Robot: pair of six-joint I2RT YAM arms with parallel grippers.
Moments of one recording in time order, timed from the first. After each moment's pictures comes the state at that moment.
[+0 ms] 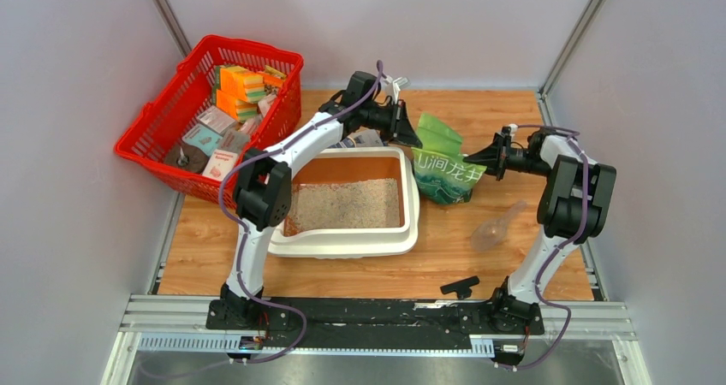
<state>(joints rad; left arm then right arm) -0.56 2.17 1.91 -0.31 0.91 -0.58 -0.31 1.93 1.32 -1.03 -1.48 0.16</state>
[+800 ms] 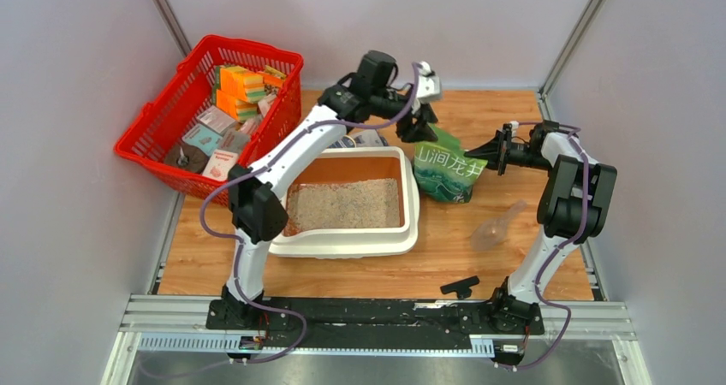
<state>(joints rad) -0.66 2.05 2.17 -0.57 0.84 0.44 -0.30 1.93 1.35 -0.93 -1.44 0.38</state>
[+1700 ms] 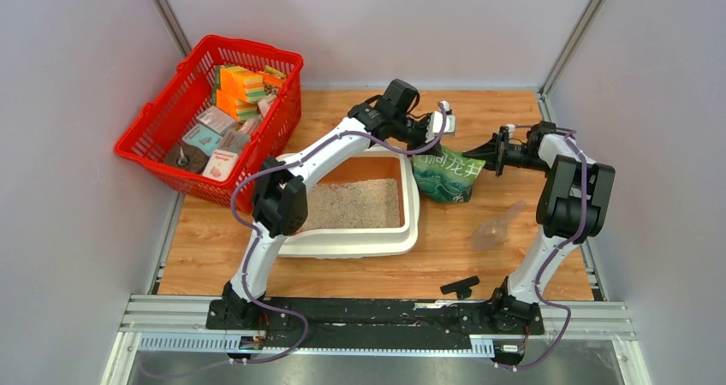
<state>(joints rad) -0.76 2.23 2.13 -0.57 0.77 0.71 -0.29 1.93 1.33 -0.89 -1.45 0.44</state>
